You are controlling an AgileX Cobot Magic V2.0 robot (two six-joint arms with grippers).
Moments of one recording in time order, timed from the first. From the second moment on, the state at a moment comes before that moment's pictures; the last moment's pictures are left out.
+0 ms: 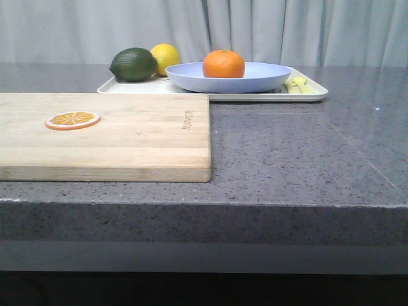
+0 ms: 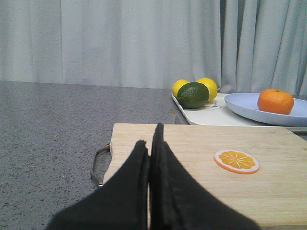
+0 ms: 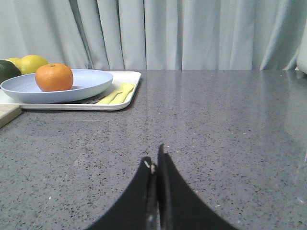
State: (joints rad) left arm -0.13 0.00 0.01 -0.05 0.00 0.01; right arm 0.02 -0.01 0.03 -0.03 0.01 0.10
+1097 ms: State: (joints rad) left arm -0.11 0.00 0.01 -0.05 0.00 0.01; right arm 0.02 -0.01 0.03 -0.03 0.02 0.10
